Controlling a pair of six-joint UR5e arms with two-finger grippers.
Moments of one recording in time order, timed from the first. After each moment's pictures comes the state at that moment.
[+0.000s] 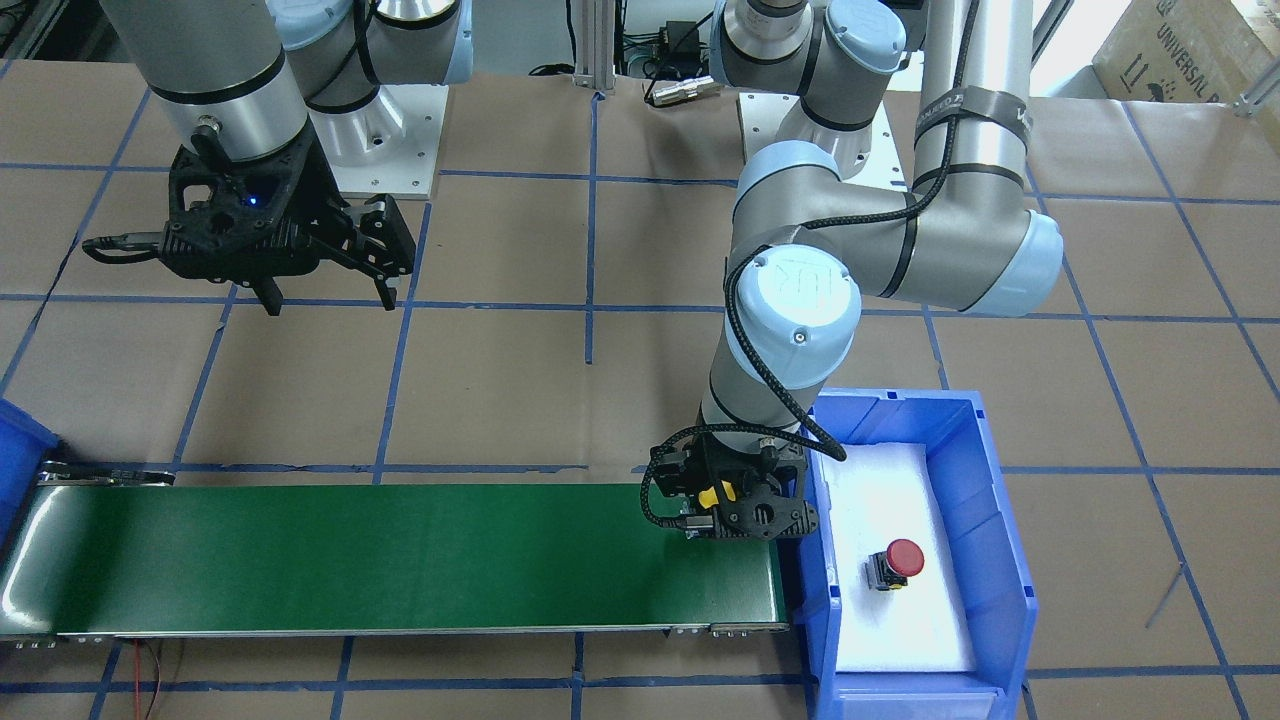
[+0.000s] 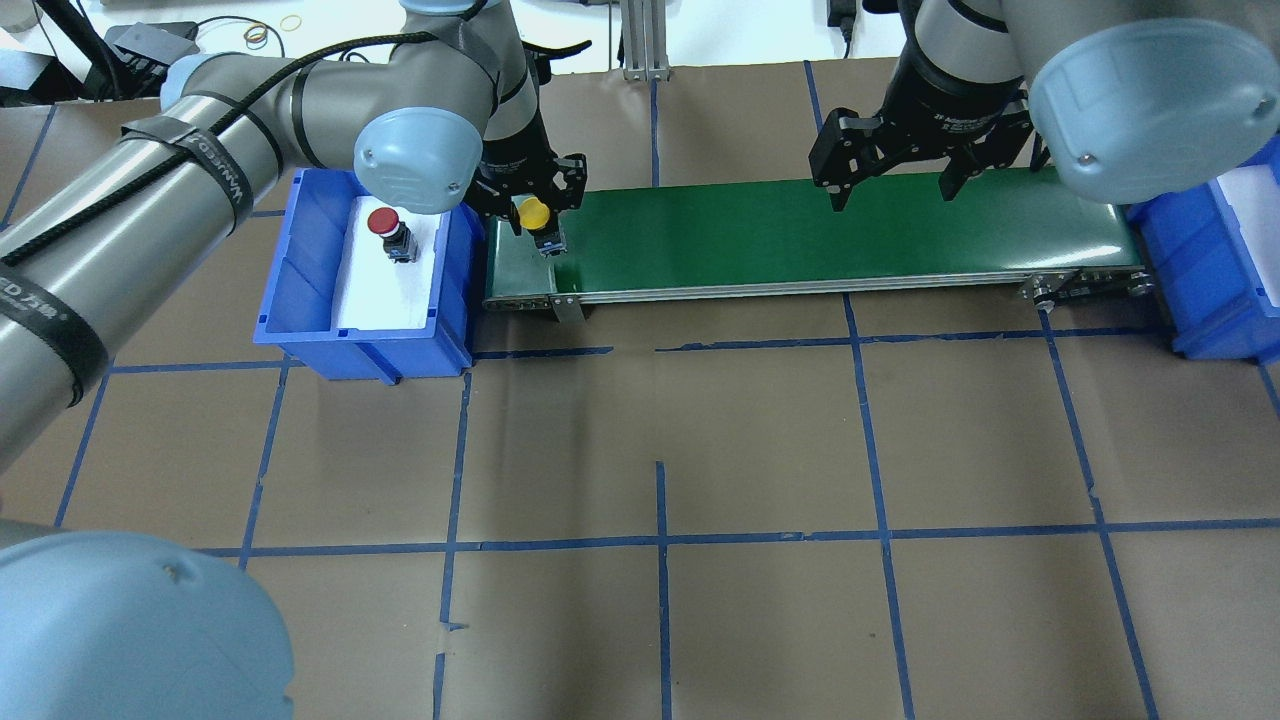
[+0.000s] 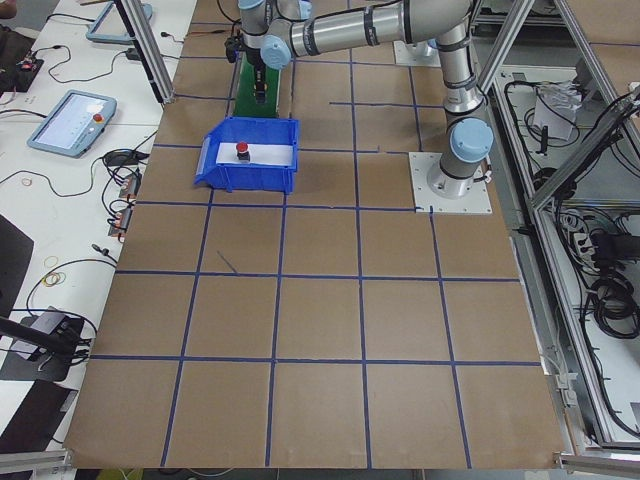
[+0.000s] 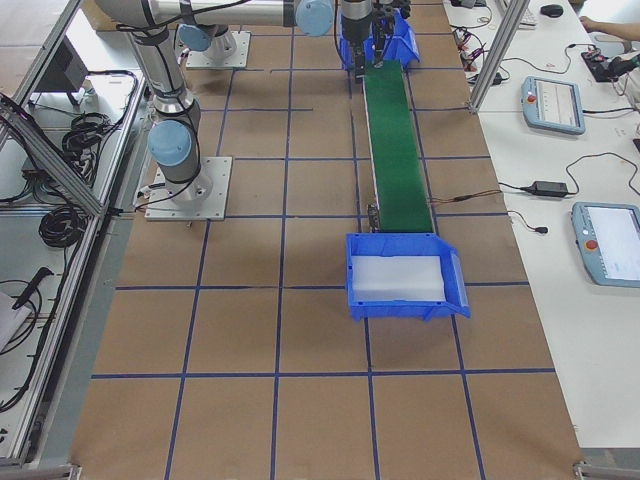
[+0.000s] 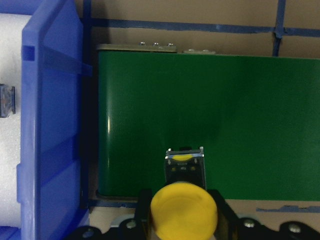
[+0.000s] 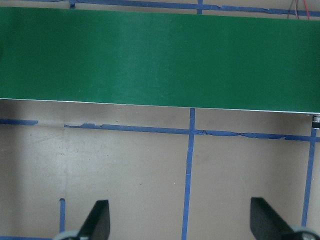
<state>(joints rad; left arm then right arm) -1.75 -2.05 -1.43 -1.19 1.57 -0.23 1.63 -1.52 1.57 -1.73 -1.56 -0.01</state>
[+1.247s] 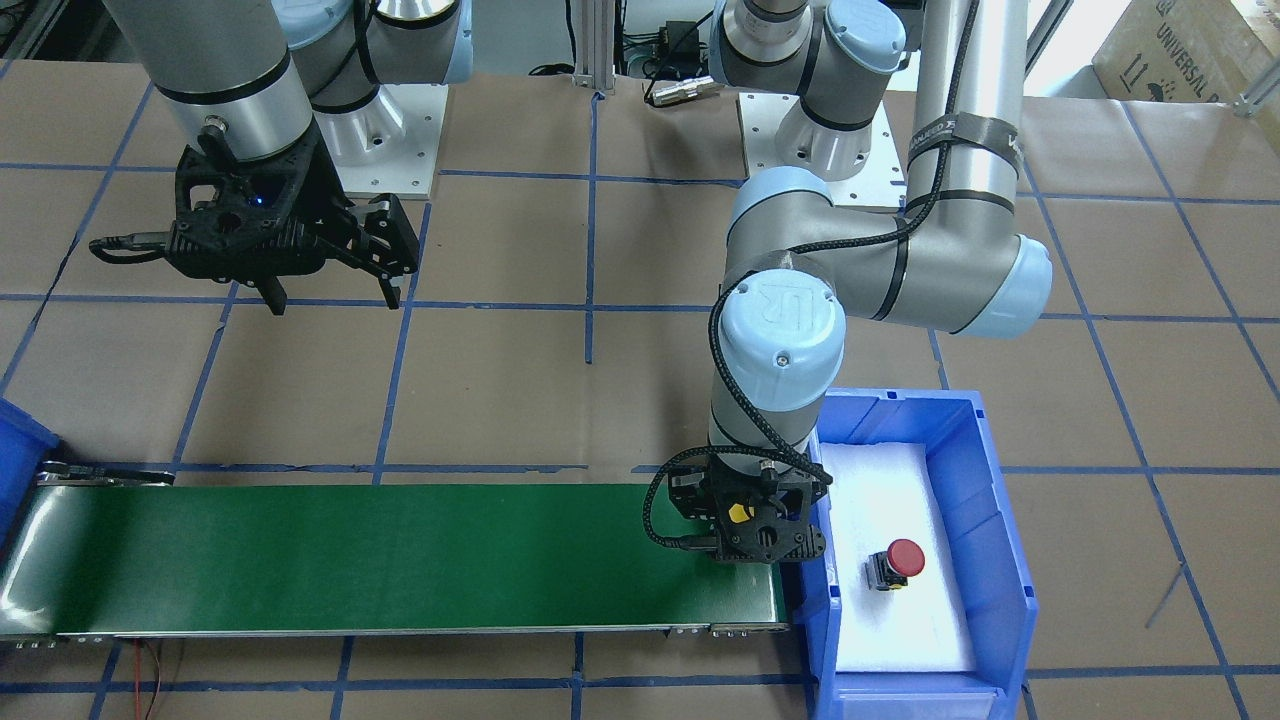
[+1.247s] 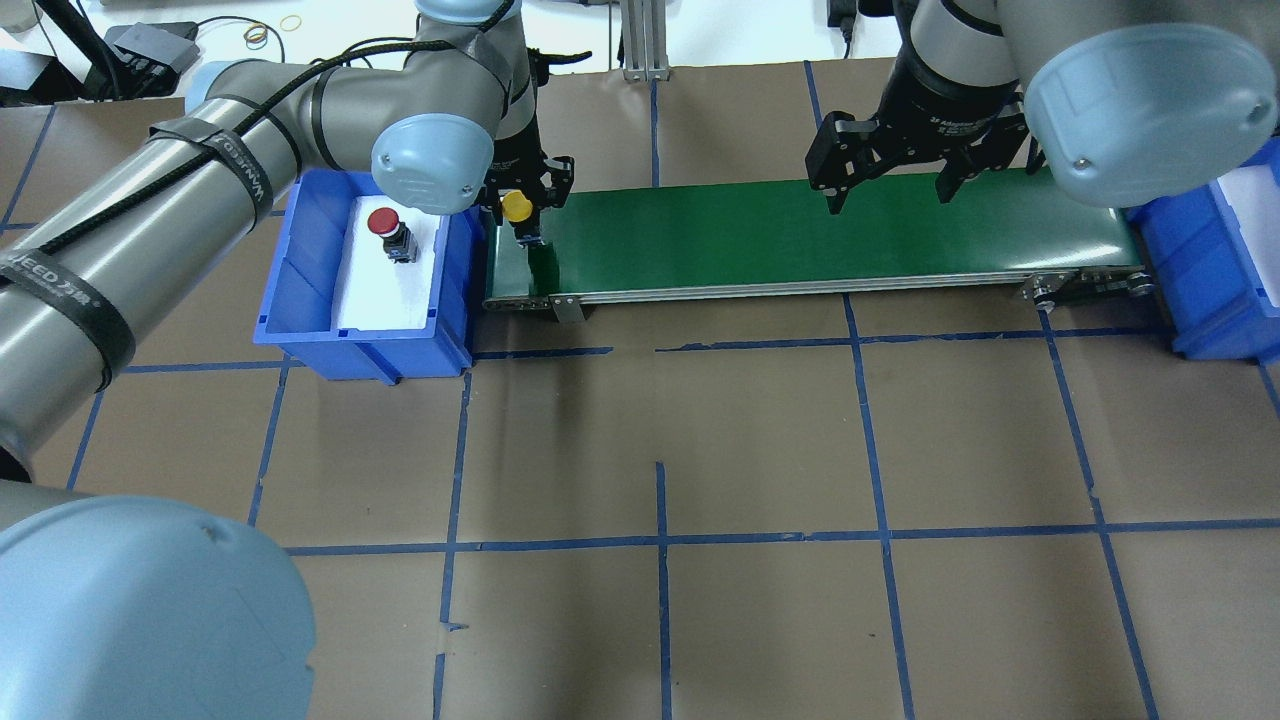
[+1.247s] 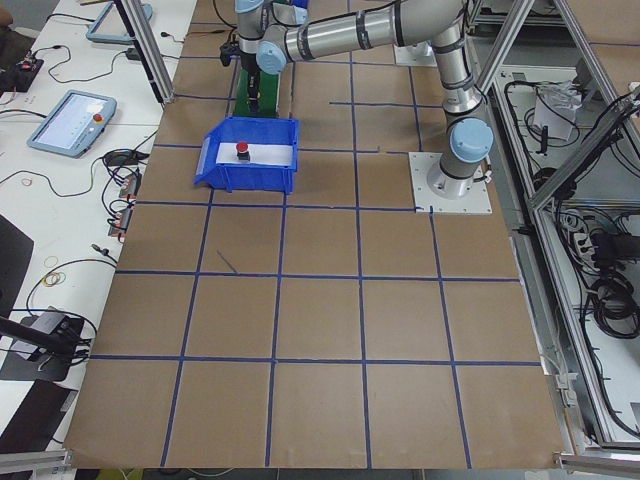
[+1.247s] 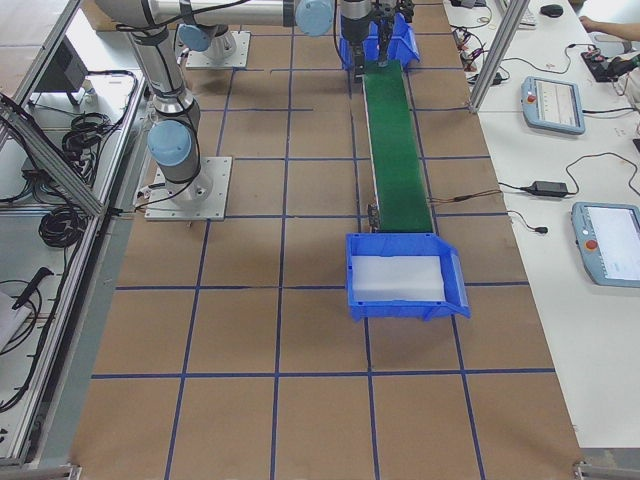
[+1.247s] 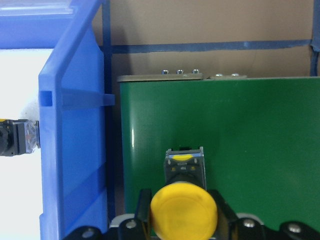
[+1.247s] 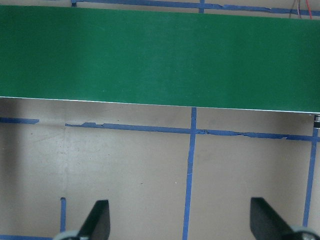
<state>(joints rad) -1.75 -2.08 -1.42 -1.16 1.68 -0.17 1.64 -1.52 1.57 -1.73 -1.56 -0.01</state>
